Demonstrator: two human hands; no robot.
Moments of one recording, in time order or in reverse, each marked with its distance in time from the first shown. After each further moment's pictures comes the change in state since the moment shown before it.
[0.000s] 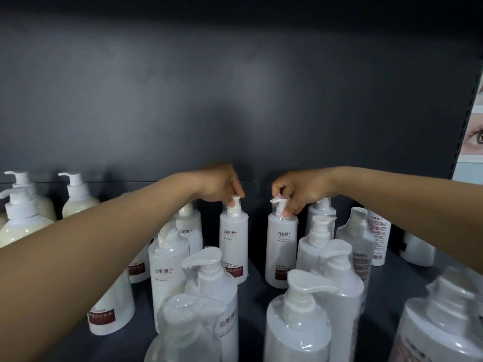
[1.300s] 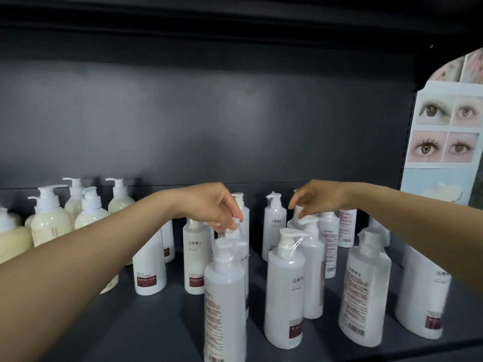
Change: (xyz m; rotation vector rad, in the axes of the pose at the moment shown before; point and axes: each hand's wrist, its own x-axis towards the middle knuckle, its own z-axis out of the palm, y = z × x) left_hand -0.142 0.025 -0.021 -0.327 -0.171 0.065; right_hand -0.127 -0.041 0.034 -0.070 0.220 0.102
